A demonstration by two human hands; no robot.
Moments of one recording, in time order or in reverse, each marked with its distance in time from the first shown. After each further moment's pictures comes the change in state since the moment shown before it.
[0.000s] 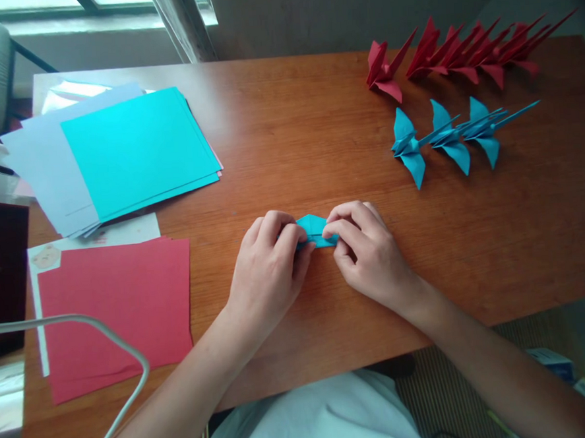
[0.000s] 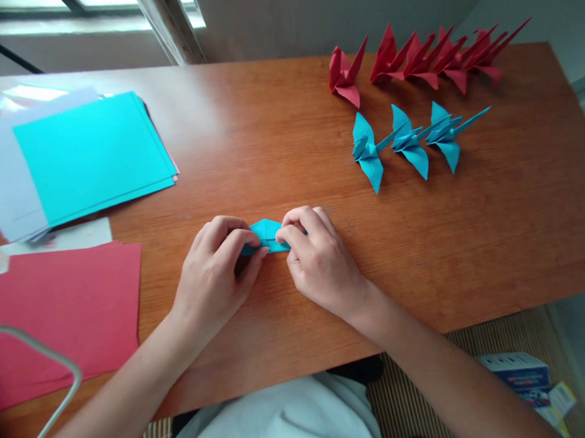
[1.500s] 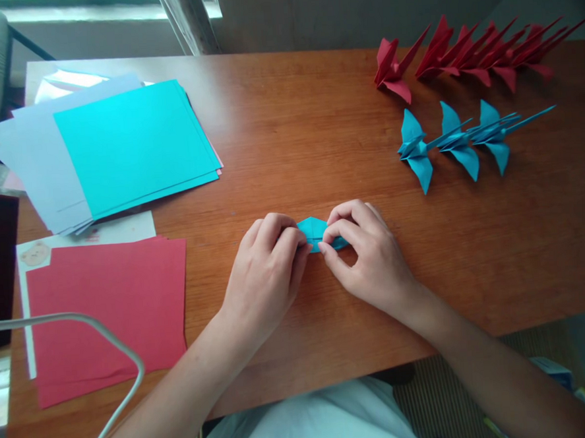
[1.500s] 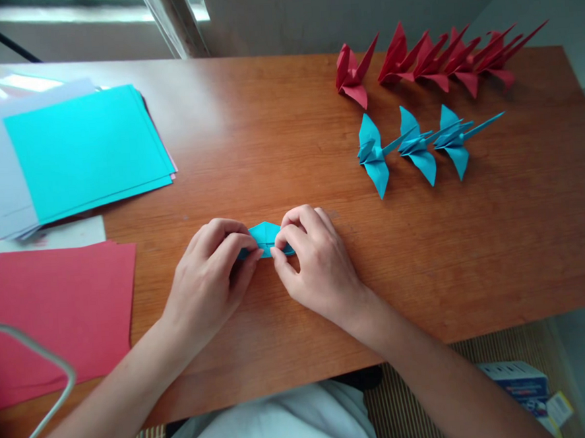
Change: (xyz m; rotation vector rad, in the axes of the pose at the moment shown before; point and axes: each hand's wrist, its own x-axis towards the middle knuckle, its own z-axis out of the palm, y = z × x) left_hand 0.000 -0.002 -0.003 -0.018 -0.011 0.011; right_hand 0.011 -0.008 -0.002 0.030 -0.010 0.077
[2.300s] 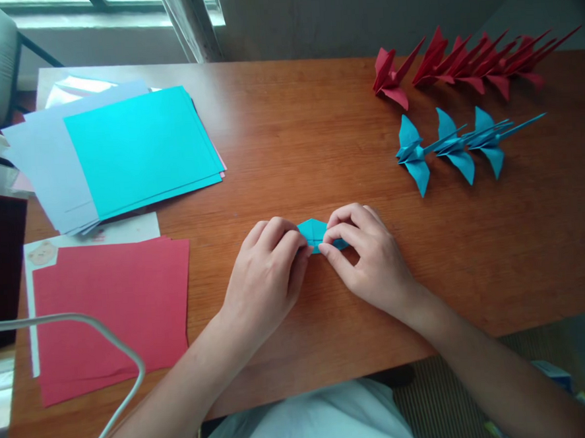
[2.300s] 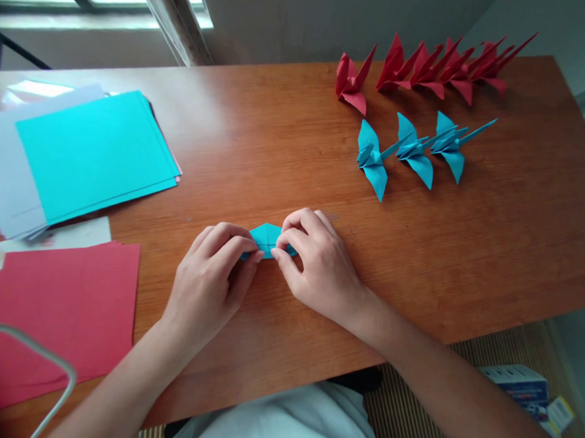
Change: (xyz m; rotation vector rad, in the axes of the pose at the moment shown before) left_hand 0.001 0.001 -0.005 -0.074 -0.030 0.006; right_hand -0.001 0.002 -0.001 0.036 -0.008 -0.013
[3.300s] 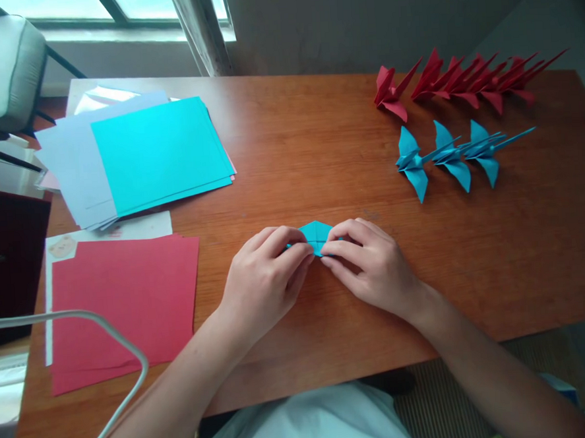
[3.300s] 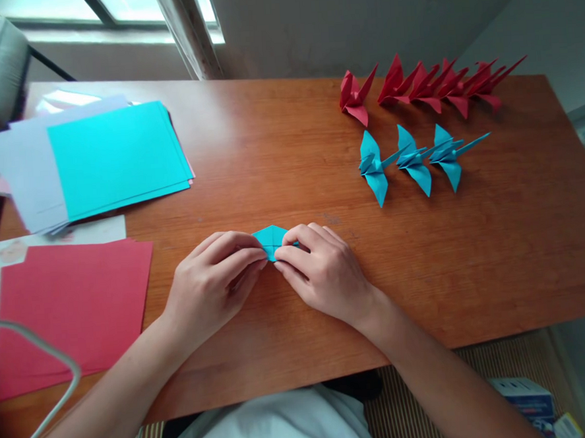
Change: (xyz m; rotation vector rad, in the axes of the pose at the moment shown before) left_hand -0.010 -0.008 -0.002 -0.014 0.040 0.083; right_hand -0.008 0.010 -0.004 -0.068 -0.065 -0.213
